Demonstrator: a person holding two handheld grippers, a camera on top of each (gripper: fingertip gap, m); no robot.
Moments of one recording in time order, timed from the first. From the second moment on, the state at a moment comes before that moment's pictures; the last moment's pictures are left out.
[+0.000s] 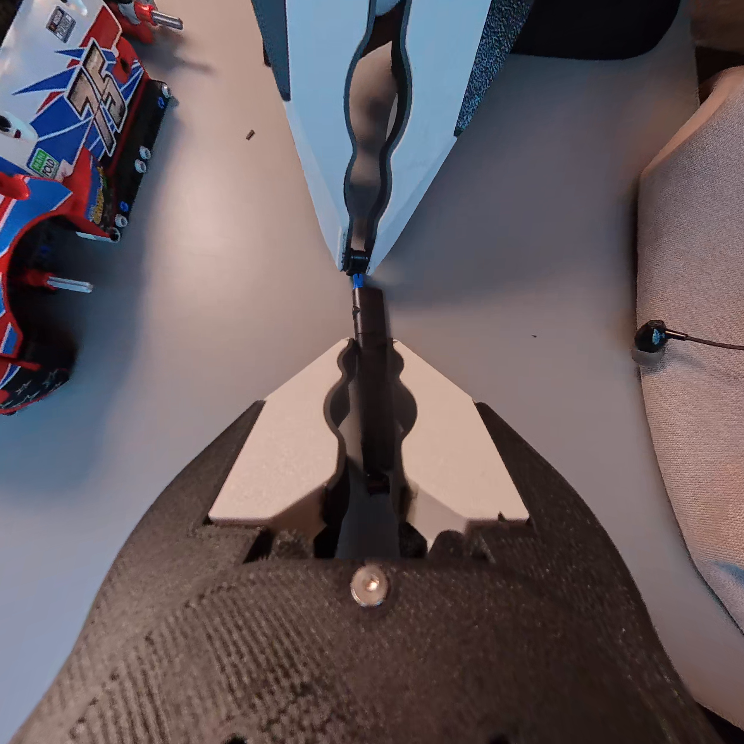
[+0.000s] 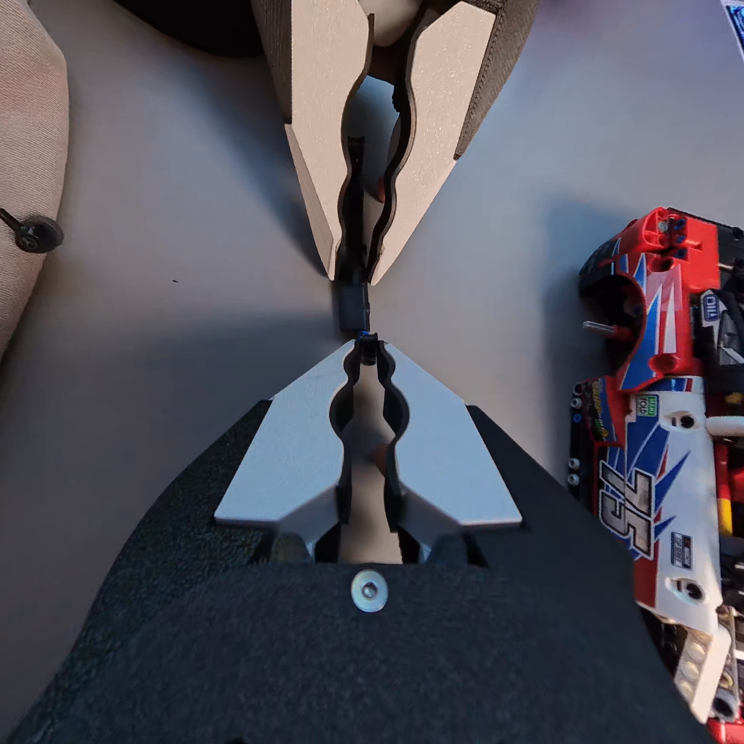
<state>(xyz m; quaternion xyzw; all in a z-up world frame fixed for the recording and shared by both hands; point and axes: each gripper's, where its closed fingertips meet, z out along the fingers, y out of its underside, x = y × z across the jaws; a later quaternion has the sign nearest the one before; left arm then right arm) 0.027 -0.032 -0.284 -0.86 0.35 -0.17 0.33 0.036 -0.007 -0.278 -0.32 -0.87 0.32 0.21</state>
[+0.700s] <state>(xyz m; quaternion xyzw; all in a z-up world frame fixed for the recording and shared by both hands) 0.038 -0.034 -0.285 -0.85 0.37 -0.17 0.34 0.041 -0.012 -0.275 -0.32 -0.86 0.34 0.22</state>
